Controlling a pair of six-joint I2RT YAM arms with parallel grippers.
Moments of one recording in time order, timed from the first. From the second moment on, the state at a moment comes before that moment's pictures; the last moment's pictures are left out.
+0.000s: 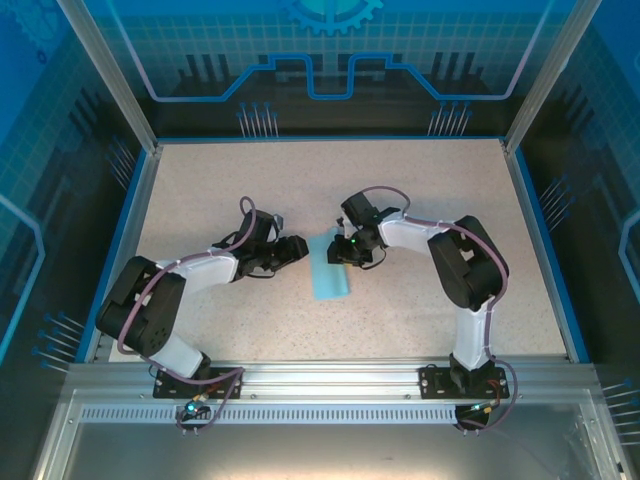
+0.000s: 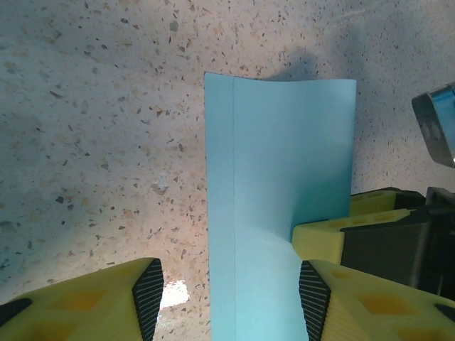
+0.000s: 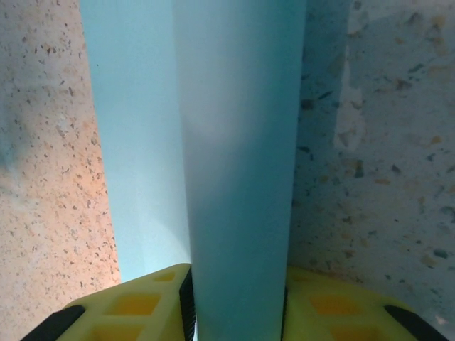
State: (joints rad) left arm -0.40 1.56 0.72 0.01 0.34 -0.83; right arm 0.57 1.96 1.23 -0.50 -0.36 0.56
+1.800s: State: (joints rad) left arm -0.40 1.57 0.72 0.01 0.26 -0.85; right arm 0.64 2.04 1.38 -0.67 -0.20 0.56
